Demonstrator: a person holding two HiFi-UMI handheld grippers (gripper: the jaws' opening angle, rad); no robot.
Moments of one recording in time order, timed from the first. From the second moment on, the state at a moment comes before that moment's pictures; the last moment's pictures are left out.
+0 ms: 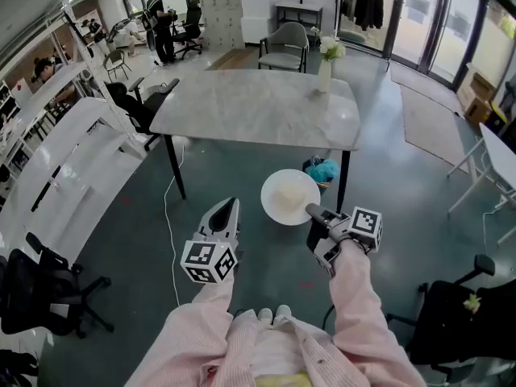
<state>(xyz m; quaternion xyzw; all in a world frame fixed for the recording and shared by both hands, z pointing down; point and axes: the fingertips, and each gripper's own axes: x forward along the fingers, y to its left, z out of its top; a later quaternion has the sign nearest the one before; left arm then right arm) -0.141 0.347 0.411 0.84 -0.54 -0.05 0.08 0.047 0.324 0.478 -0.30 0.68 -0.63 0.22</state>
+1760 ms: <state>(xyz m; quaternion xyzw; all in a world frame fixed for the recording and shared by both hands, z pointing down) -0.118 0.067 0.421 0.84 -0.53 -0.06 0.11 0.063 0.057 0.487 -0.28 0.68 -0.64 0.24</state>
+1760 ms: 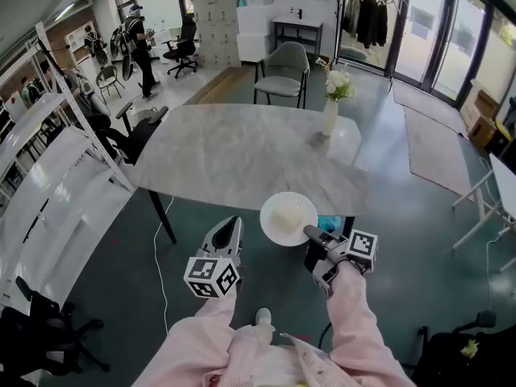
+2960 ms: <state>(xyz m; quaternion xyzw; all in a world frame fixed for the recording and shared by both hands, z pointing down) -0.131 -0.155 0.465 0.83 -0.52 -0.06 0.17 0.051 -0.158 0.521 -0.30 0.66 -0.65 0.24</state>
